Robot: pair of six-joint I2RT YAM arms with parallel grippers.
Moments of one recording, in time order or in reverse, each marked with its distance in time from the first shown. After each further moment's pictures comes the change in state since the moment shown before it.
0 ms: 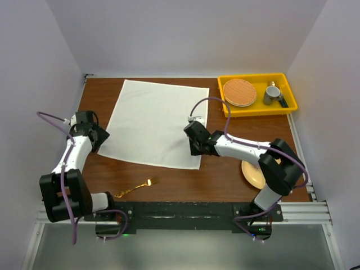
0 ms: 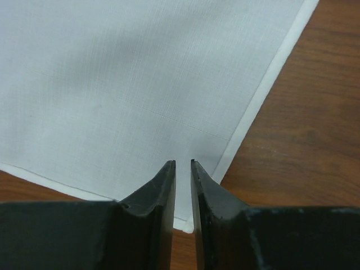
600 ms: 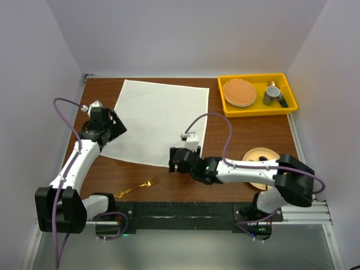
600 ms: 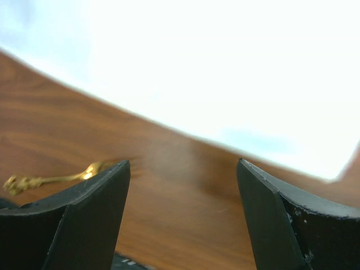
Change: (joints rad) left arm -0.249 -0.117 0.037 0.002 -0.007 0.087; right arm 0.409 -0.113 -0.161 0.244 0.272 0.354
